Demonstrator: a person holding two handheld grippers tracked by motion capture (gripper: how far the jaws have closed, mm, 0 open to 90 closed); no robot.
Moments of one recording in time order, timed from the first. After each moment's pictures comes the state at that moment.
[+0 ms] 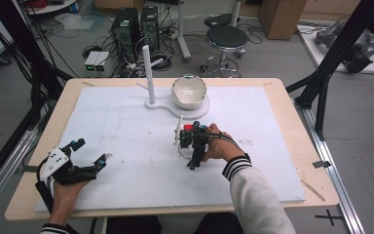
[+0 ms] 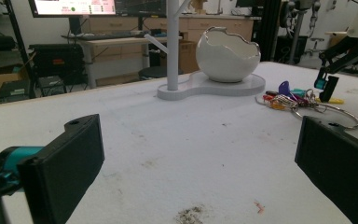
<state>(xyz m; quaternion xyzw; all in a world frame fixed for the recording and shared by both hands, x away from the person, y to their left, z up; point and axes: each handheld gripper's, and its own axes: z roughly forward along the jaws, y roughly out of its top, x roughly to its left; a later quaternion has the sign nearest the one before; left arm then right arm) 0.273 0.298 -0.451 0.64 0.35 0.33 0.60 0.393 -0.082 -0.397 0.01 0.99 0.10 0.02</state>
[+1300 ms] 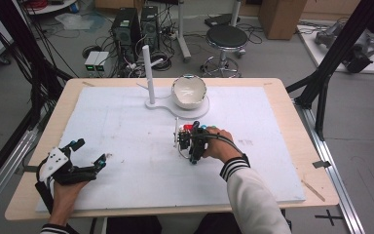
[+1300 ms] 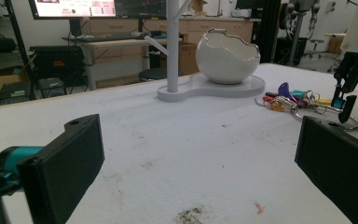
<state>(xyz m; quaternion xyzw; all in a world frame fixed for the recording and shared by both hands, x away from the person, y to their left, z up) 0.272 0.298 -0.451 0.63 0.35 0.33 0.61 0.398 -0.077 -0.402 -0.02 1.00 0.05 0.00</state>
